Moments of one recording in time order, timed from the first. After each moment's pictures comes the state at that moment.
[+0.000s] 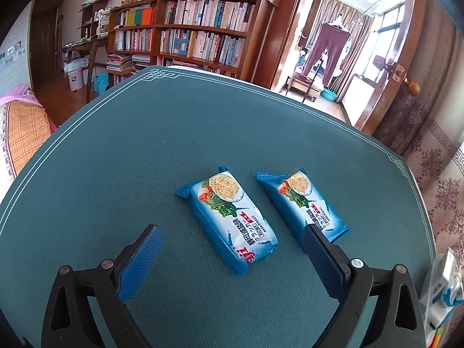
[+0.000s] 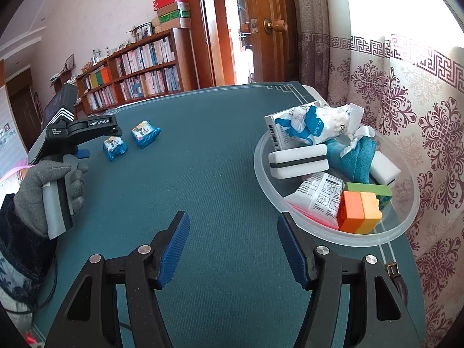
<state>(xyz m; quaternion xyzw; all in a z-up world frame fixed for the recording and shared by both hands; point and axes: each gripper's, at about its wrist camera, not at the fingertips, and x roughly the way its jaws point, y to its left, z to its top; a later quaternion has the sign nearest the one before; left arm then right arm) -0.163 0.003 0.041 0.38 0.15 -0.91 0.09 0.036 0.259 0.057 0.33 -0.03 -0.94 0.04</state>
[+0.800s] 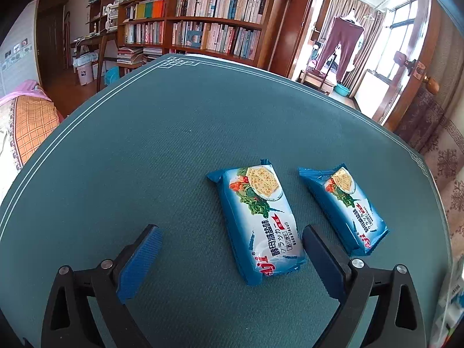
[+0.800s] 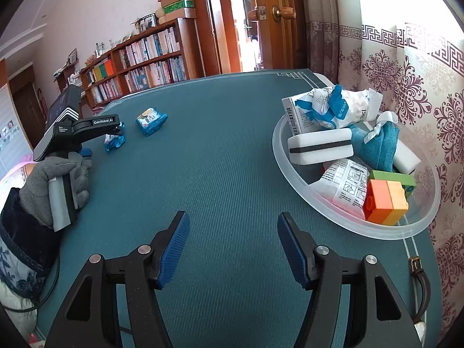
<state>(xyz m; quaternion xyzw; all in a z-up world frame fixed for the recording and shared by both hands) -0.169 -0.023 0.022 0.40 0.15 -0.90 0.11 0.024 0.251 0.043 0.36 -0.04 -0.93 0.06</state>
